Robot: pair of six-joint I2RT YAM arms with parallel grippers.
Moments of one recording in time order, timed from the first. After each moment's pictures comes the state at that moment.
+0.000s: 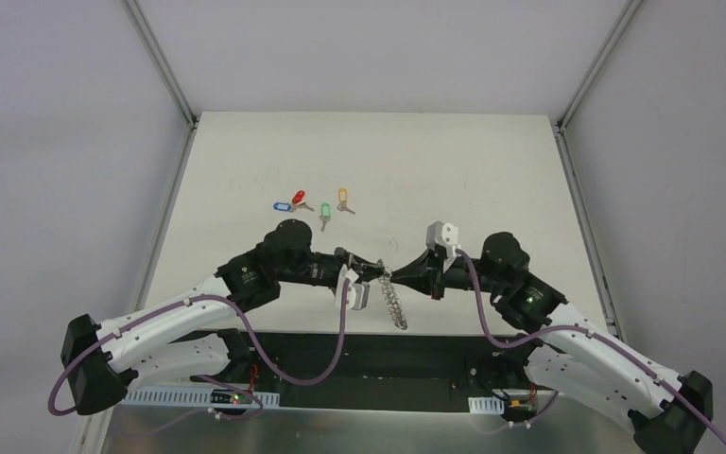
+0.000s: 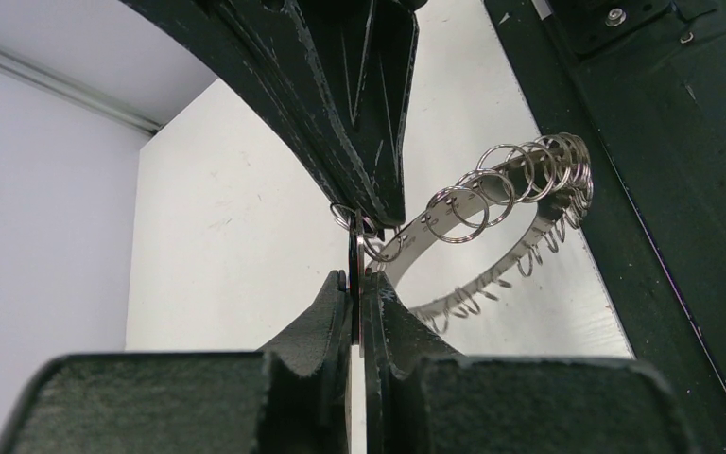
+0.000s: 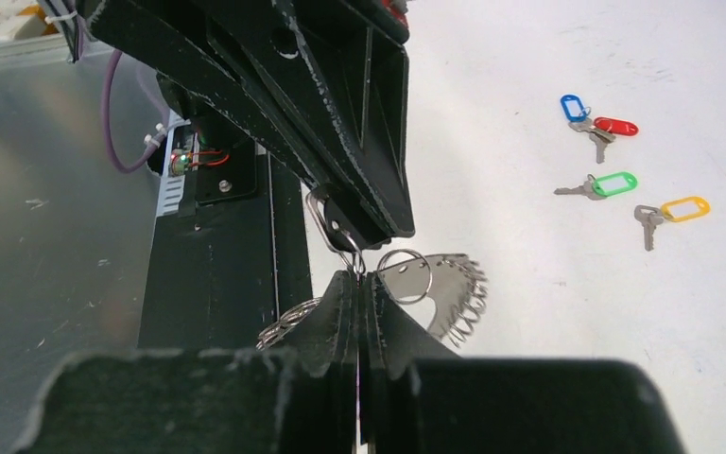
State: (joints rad) left arm -0.96 0.95 0.74 -0.07 0.55 0.83; right arm 0.80 0.75 0.57 0.02 -0.64 -0.04
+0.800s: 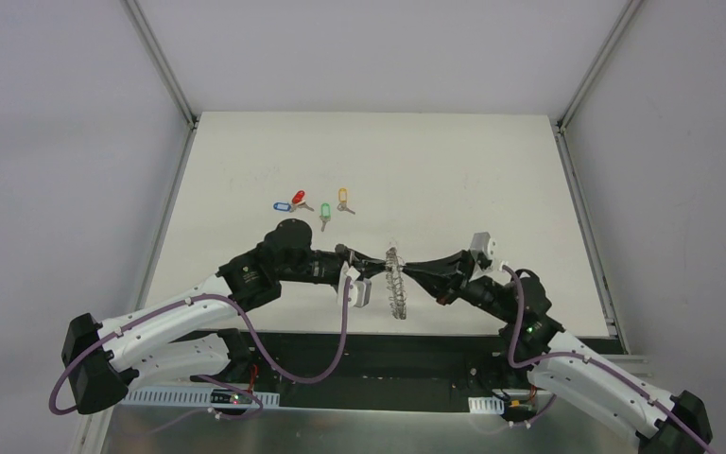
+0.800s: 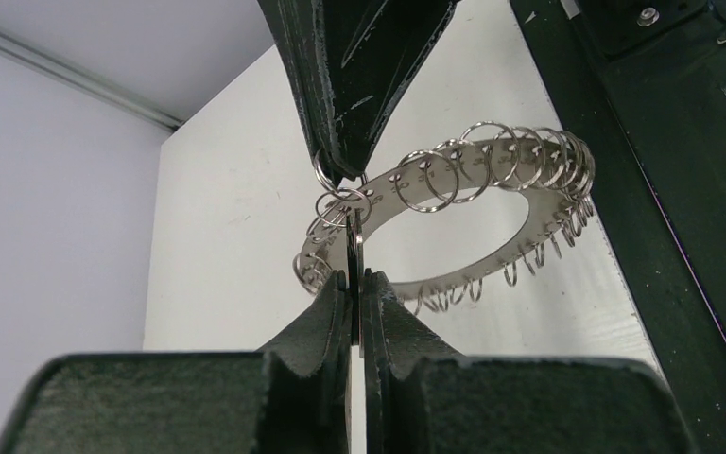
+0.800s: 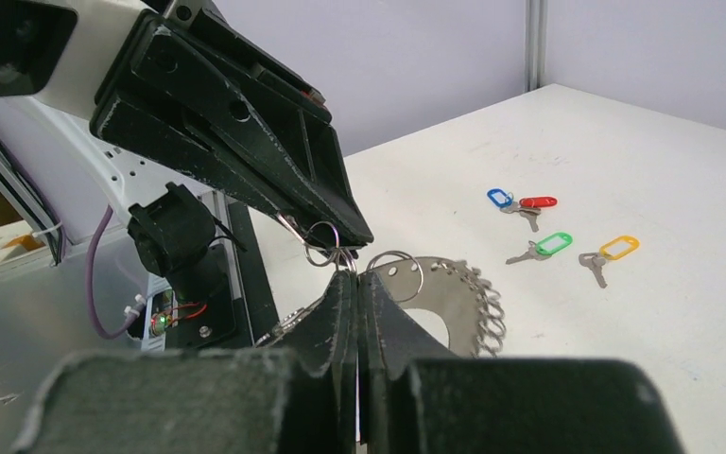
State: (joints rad) left arm -0.96 0.95 0.74 -0.04 0.53 0.83; right arm 0.82 0.50 0.21 0.54 -0.33 0.29
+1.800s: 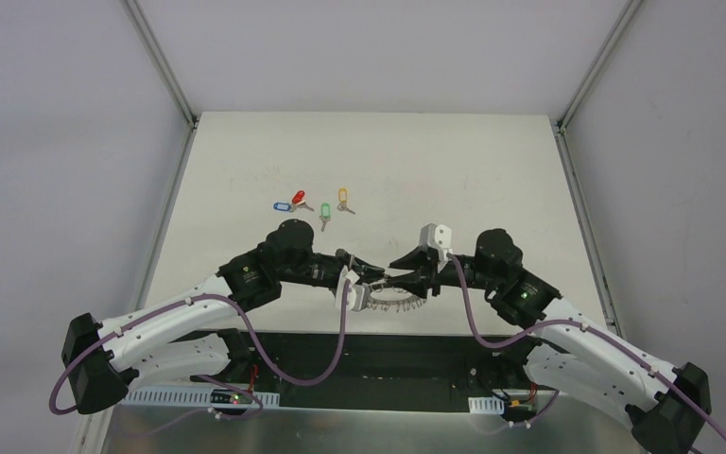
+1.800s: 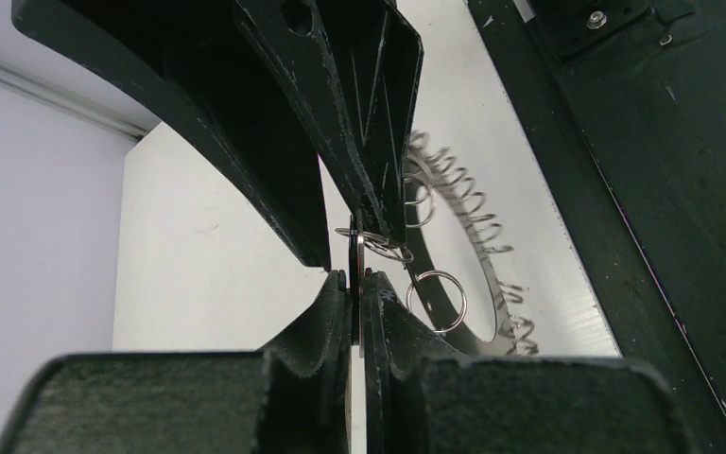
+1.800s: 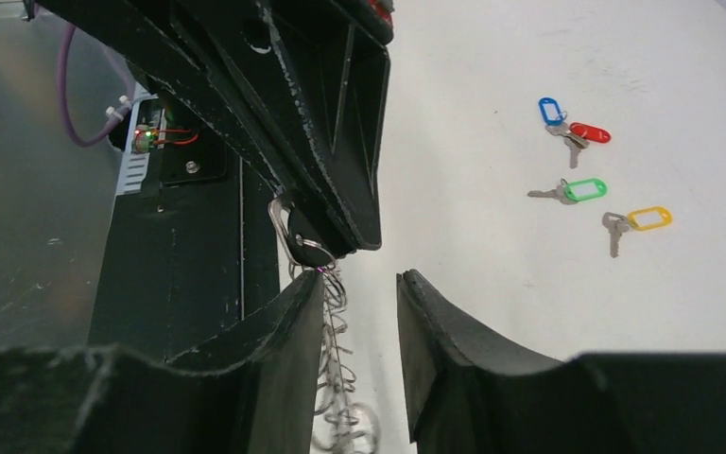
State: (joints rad) left arm -0.96 0.96 0.74 -0.08 0.57 0.83; right arm 0.81 0.77 0.56 0.05 -0.60 -0.12
